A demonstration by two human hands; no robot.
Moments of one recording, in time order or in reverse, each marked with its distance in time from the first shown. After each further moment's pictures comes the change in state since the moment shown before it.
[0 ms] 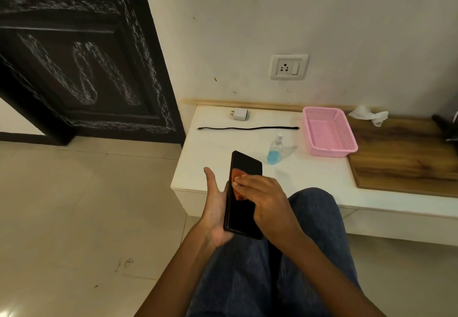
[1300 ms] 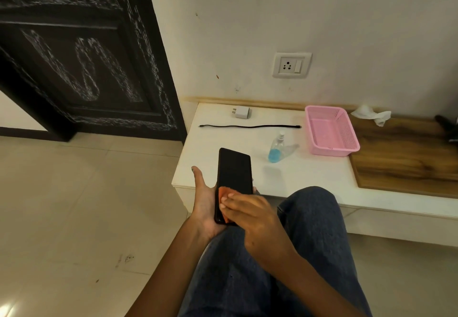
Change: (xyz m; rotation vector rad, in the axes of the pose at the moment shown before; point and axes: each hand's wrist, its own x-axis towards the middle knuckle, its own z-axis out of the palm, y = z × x) left_hand -0.005 0.016 -0.003 0.013 0.124 -0.002; right_hand -0.030 -0.020 0.011 0.096 -0.058 -0.096
